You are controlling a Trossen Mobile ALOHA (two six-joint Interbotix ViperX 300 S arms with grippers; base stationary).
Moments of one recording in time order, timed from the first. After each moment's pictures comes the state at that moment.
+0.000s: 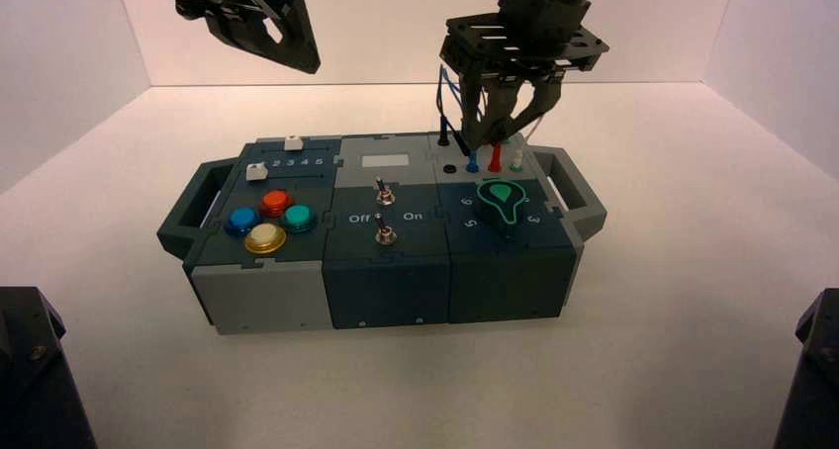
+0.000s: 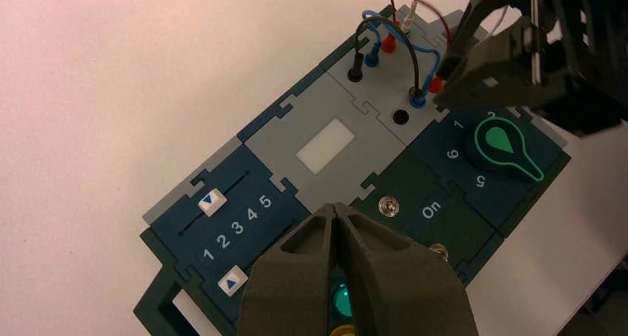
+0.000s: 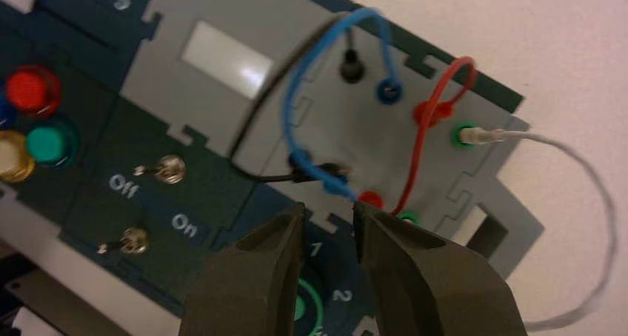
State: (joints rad) left arm -0.71 -0.52 1.02 -0.05 0.39 0.02; right arm 0.66 -0.03 0.74 0.15 0.54 0.02
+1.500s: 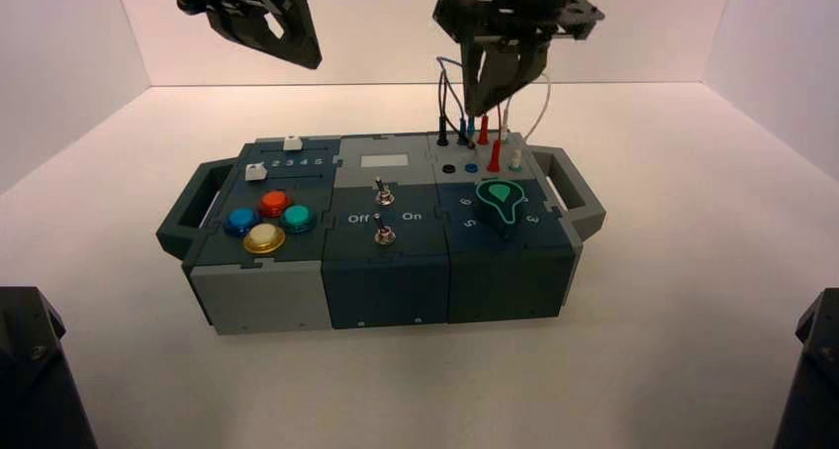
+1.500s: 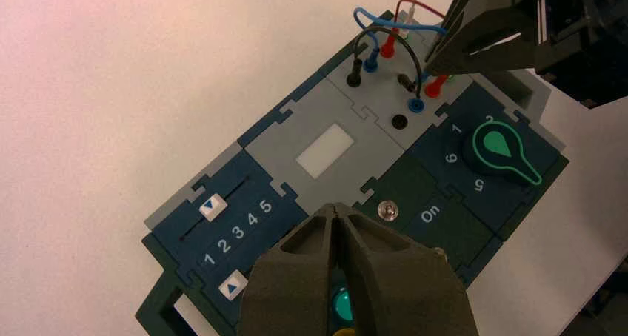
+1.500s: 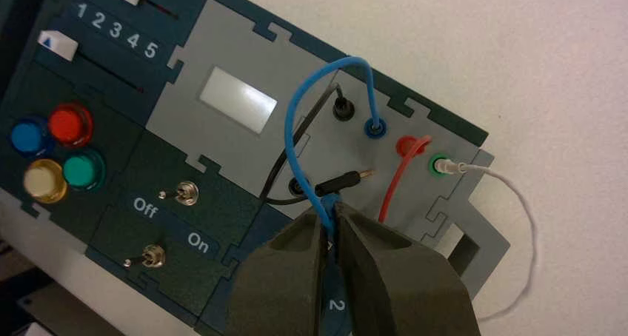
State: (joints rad) left arm -0.71 -0.52 1.02 -0.05 0.39 0.02; right arm 0.66 -0.07 0.69 0.14 0.58 0.02
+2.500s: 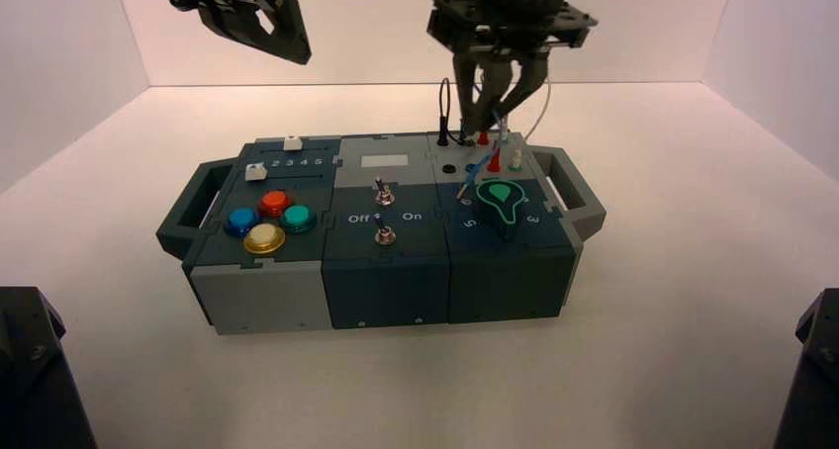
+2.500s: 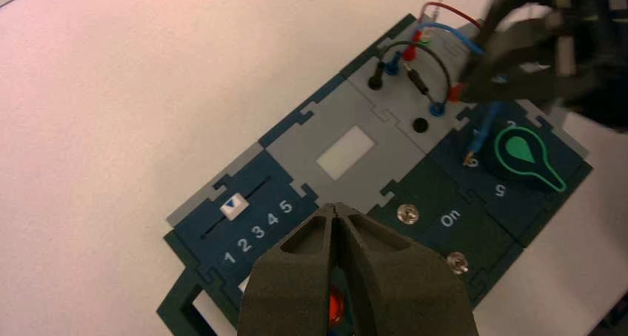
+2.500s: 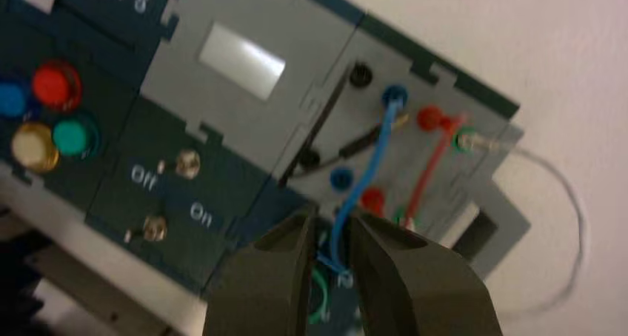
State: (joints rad) left arm -0.66 -0.52 1.02 -0.03 0.39 0.03; right arm 0.67 -0.02 0.64 0.14 0.73 0.00
